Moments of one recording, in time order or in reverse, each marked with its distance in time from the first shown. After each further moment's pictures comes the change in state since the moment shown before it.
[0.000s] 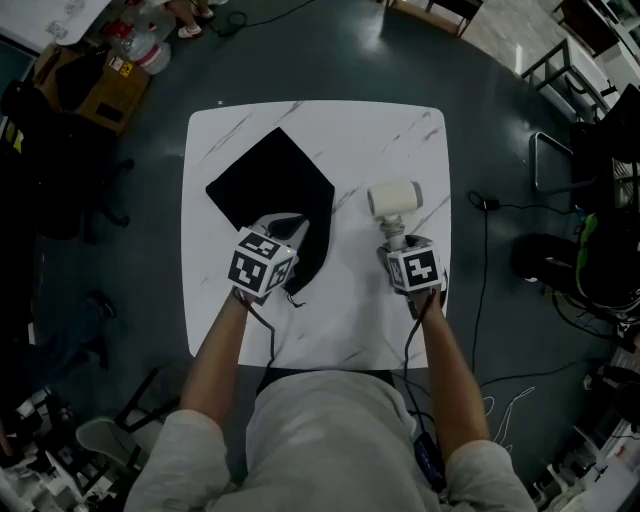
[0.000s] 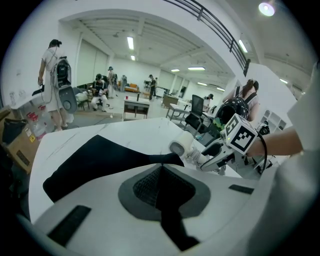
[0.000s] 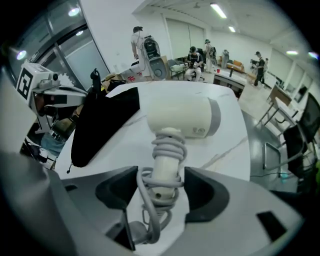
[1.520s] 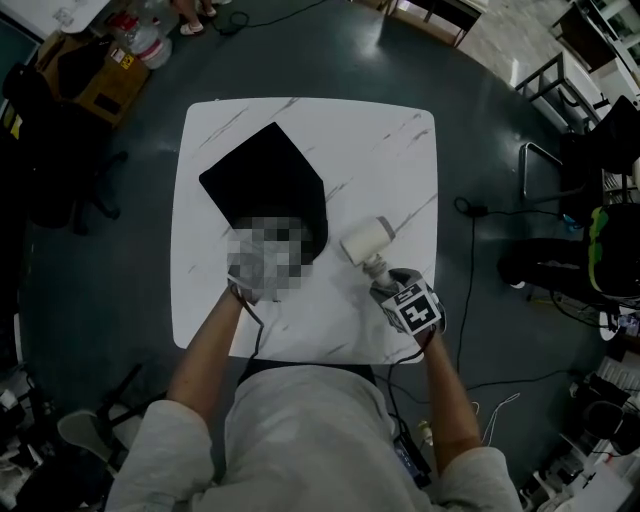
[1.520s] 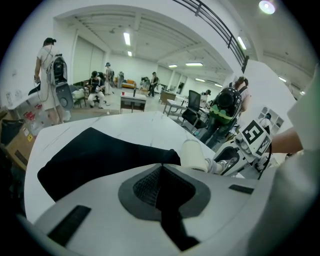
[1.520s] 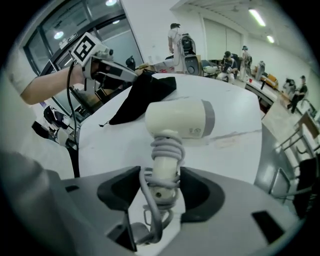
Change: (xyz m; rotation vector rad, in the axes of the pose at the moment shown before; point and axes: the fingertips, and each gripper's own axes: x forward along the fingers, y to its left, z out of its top) left arm 0.002 -0.030 -0.027 0.015 0.047 -0.022; right arm -0.033 0.043 -0.094 -0.307 0.055 0.172
